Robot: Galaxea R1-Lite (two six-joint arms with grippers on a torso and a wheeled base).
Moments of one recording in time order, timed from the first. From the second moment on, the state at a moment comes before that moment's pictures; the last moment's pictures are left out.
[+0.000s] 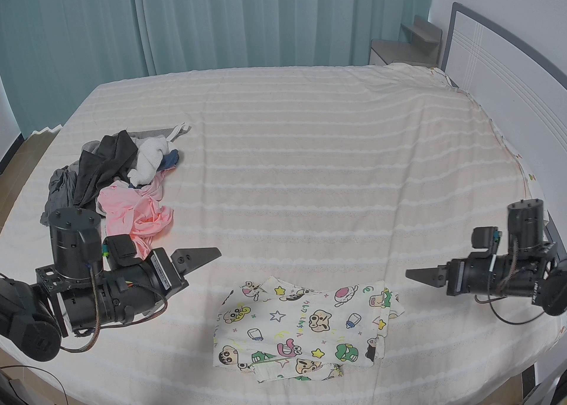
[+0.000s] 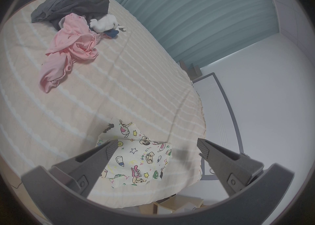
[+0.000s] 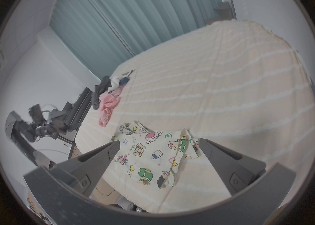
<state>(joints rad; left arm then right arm) -0.45 1.54 -0.39 -0.73 -0.17 -0.91 0.29 1.60 -0.42 -0.61 0.27 0.30</state>
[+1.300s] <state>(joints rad) -0.40 1.52 -0.34 -0.77 -0.20 -0.93 0.37 2.20 -0.82 -0.60 0.27 0.41</state>
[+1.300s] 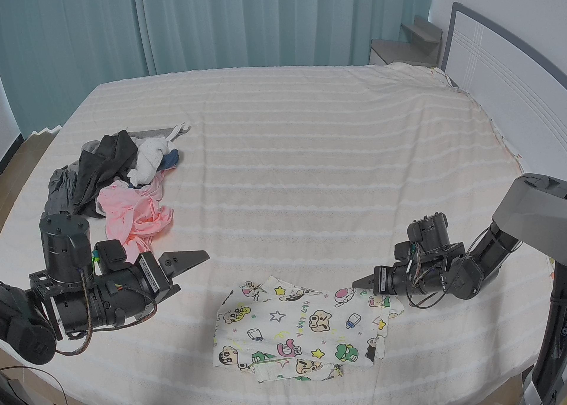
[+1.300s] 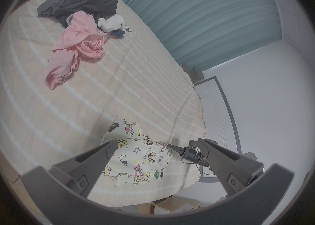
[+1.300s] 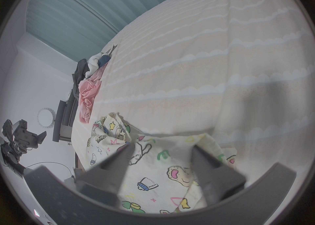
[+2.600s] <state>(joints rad) -0.40 1.52 -0.34 -0.77 -0.20 -0.93 0.24 2.07 -0.68 -0.60 0.27 0.40</state>
